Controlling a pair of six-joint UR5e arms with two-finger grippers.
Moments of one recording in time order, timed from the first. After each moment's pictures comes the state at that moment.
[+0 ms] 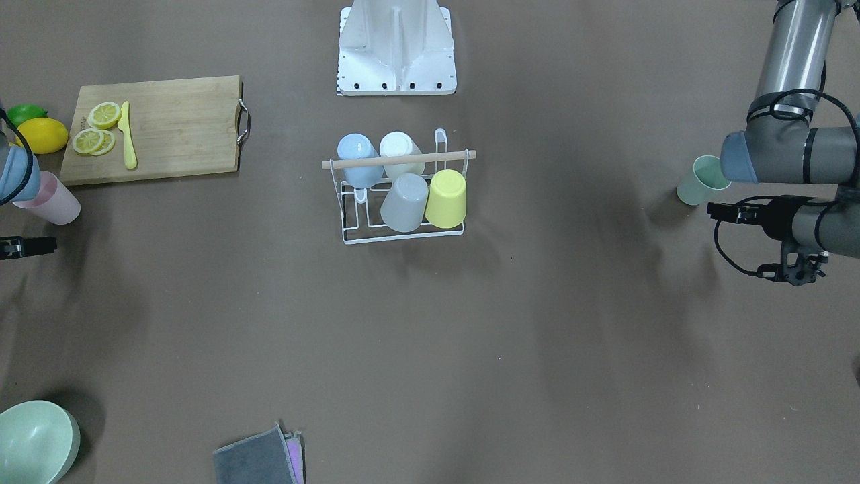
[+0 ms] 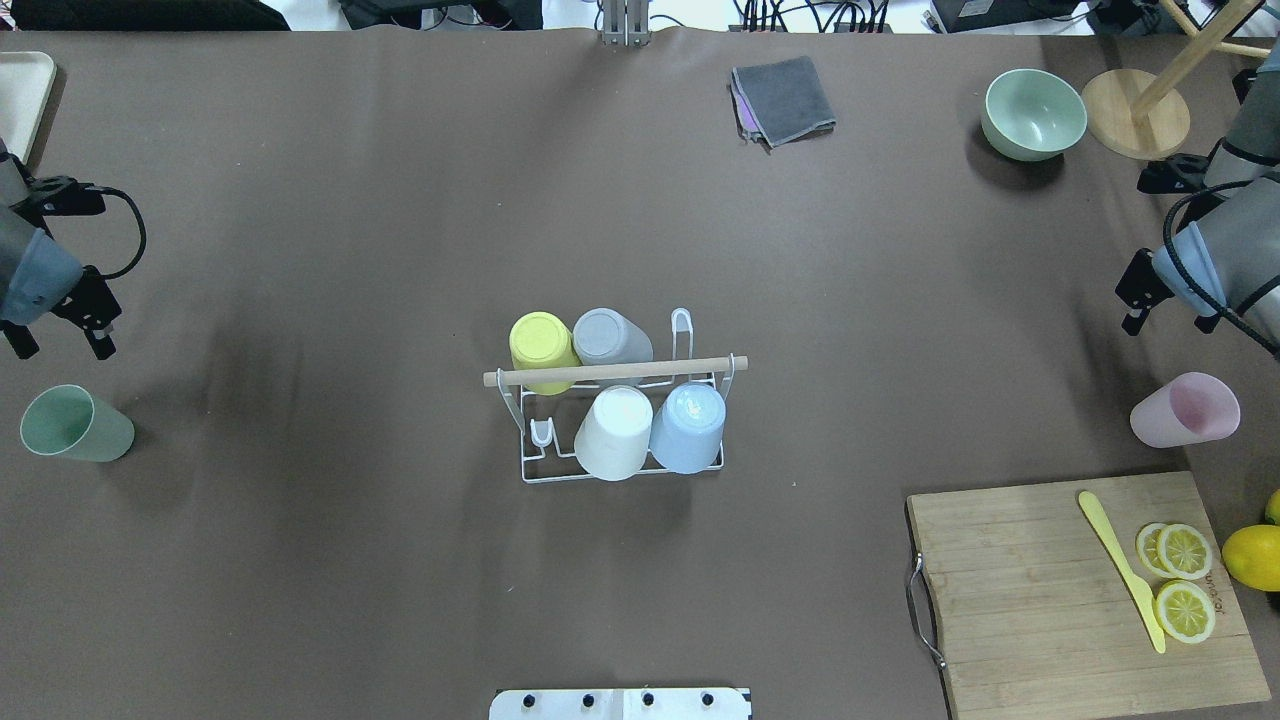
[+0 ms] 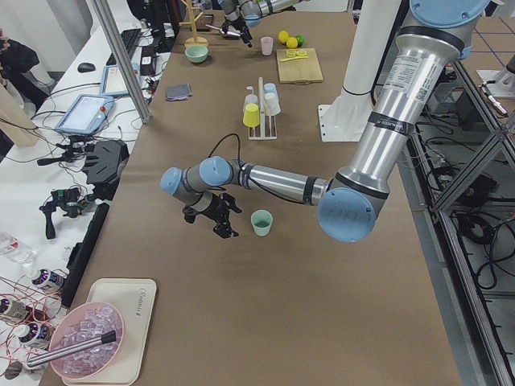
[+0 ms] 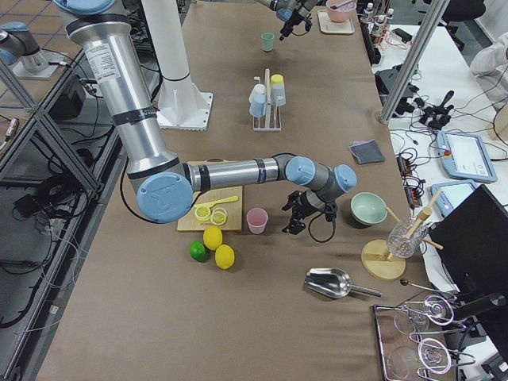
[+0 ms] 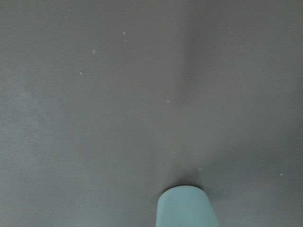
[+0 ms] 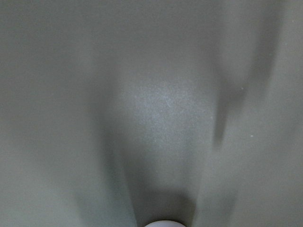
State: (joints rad) left arm -1.12 -1.94 -1.32 -1.00 -2.50 0.10; right arm 1.16 -1.23 1.33 -2.01 2.41 0.01
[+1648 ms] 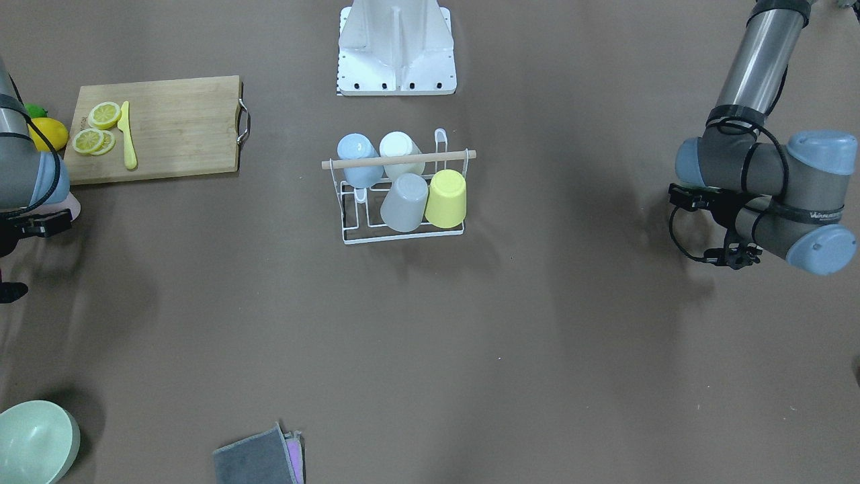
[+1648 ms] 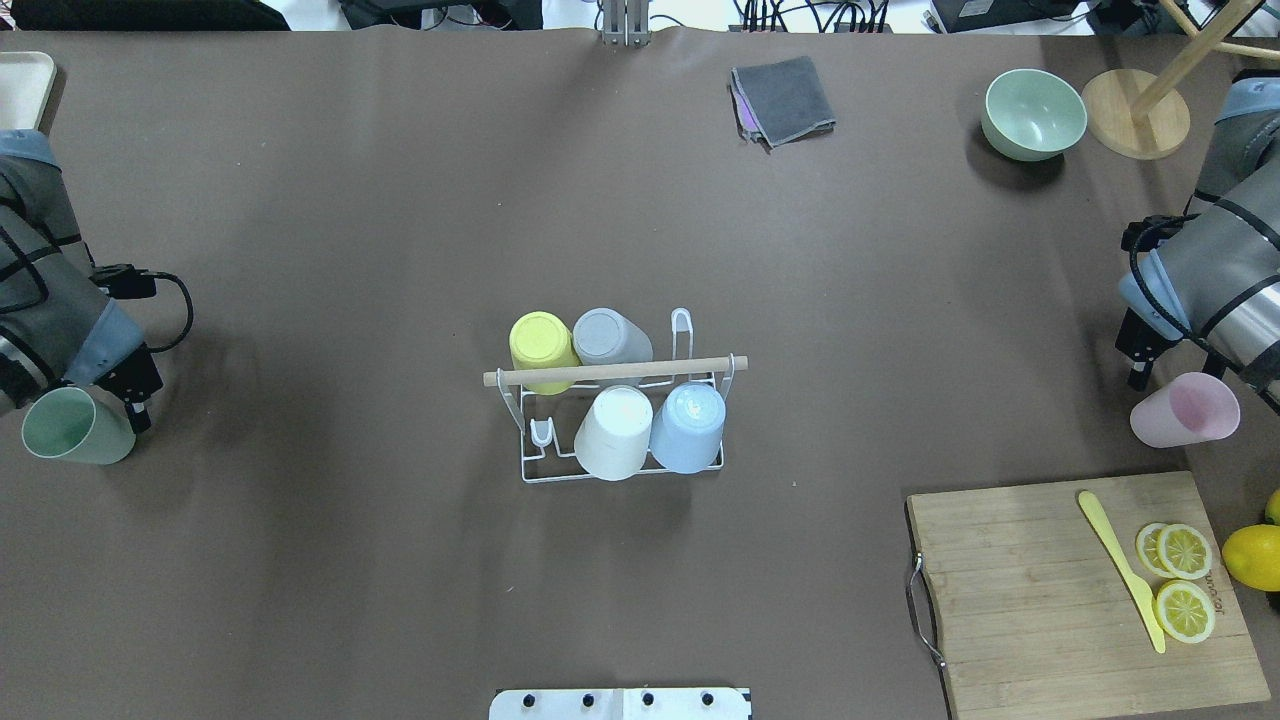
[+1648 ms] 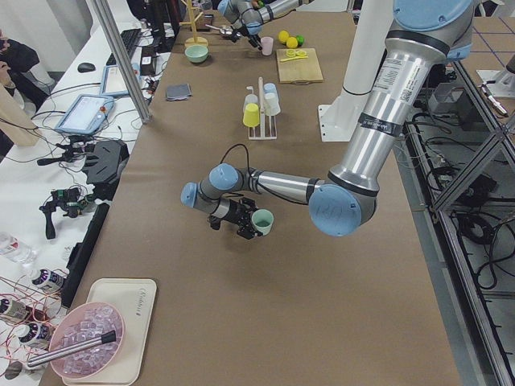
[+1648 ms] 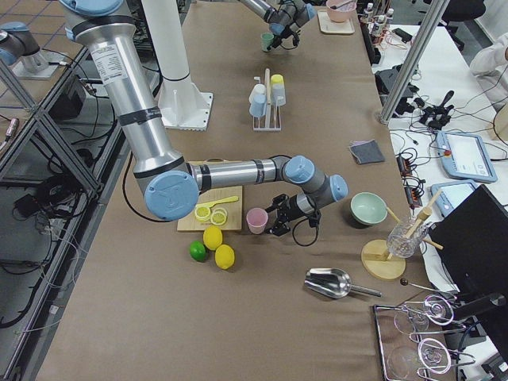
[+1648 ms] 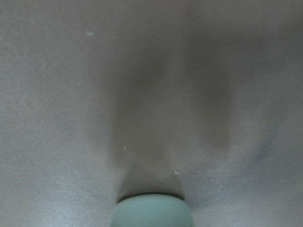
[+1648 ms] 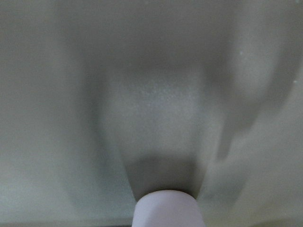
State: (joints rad) left arm -1.00 -1.94 -1.27 -0.85 -2.56 0.18; right arm 1.10 -1.22 1.29 -2.24 2.42 -0.14
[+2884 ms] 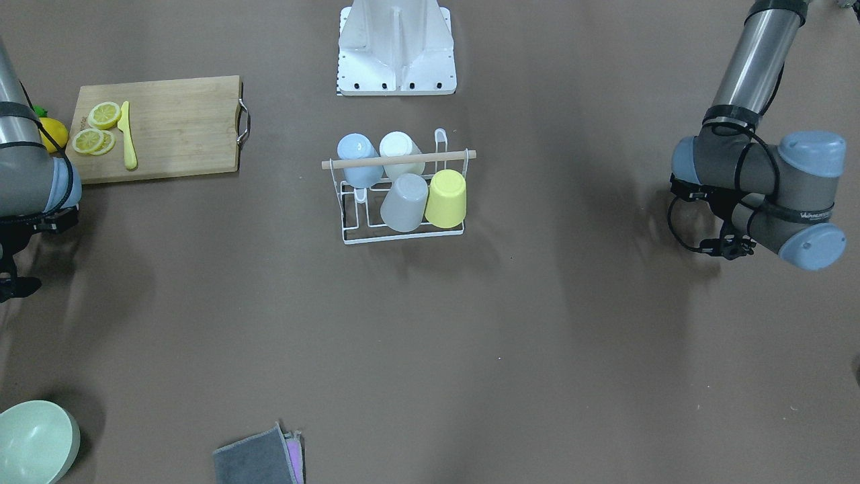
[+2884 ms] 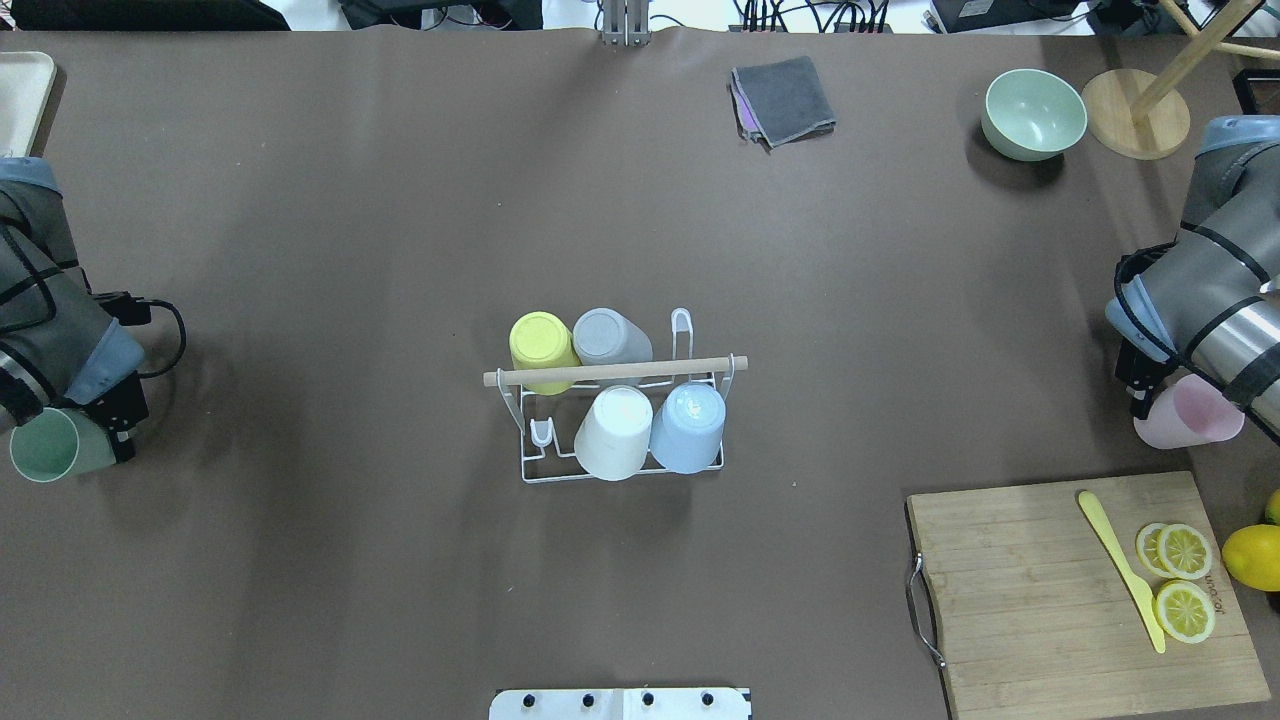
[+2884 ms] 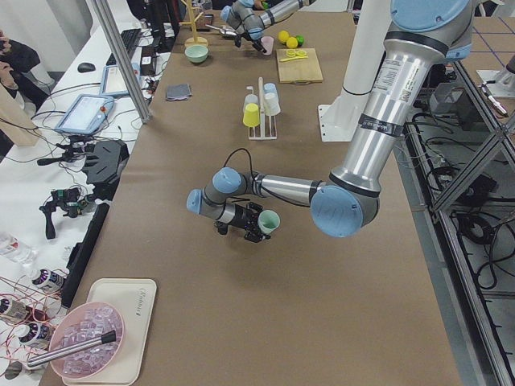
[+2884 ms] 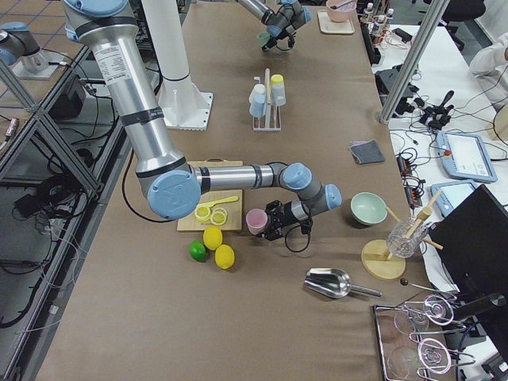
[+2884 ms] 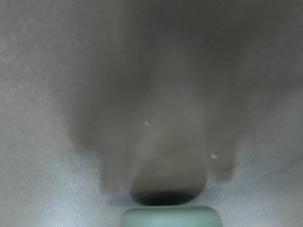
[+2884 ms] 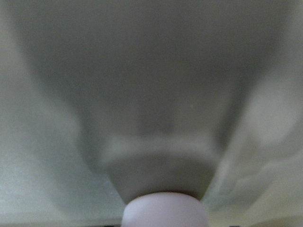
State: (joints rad) left arm -0.97 -1.92 -1.25 -0.79 -2.57 0.24; right arm 1.06 -1.22 1.23 -2.25 2.43 -0.16
